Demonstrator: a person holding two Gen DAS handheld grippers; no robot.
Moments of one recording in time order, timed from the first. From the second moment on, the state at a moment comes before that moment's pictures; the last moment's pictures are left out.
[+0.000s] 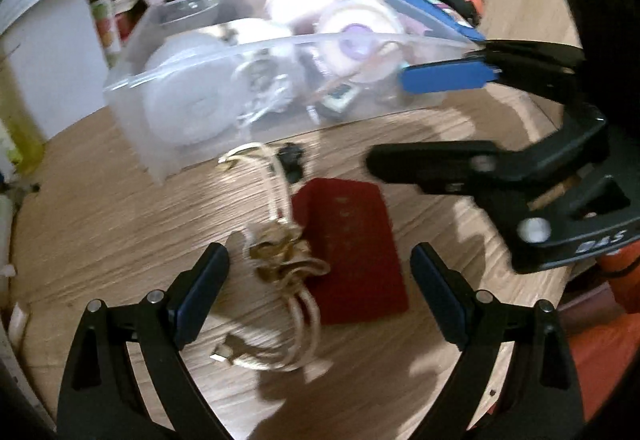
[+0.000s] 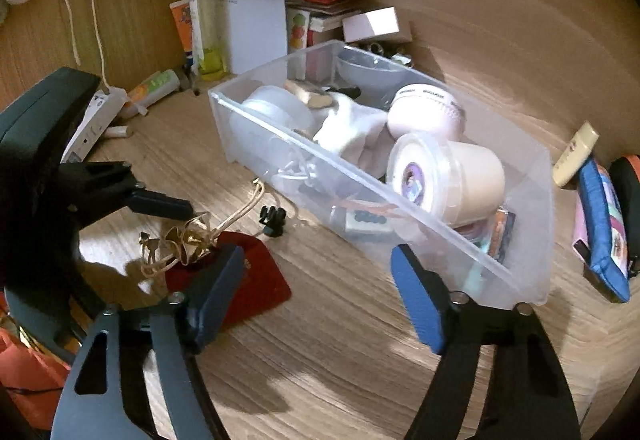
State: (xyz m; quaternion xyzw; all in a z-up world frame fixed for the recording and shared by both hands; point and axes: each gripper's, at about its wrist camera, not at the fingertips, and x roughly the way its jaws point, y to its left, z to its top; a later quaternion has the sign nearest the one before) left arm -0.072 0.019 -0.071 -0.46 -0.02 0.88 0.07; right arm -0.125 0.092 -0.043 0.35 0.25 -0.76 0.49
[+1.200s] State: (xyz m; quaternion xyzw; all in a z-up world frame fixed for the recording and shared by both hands) left arm -0.018 -0.066 -0.006 -0.32 -0.09 0.94 -0.06; right arm -0.126 0.050 -0.047 0.37 0.24 -0.74 0.52
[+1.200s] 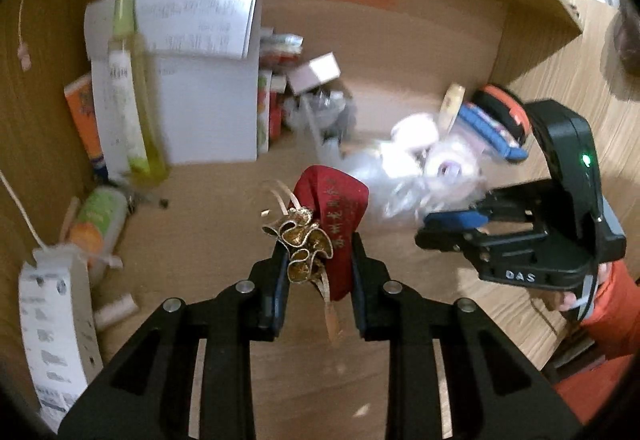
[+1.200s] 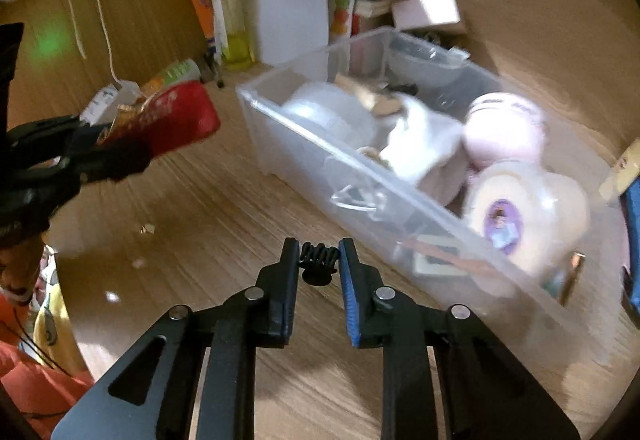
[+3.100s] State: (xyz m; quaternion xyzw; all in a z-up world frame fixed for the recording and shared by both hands) left arm -0.176 -0.046 -0.003 -0.35 -0.08 0.93 -0.02; right arm -0.275 0.114 -0.011 0.35 0.19 -0.83 0.40
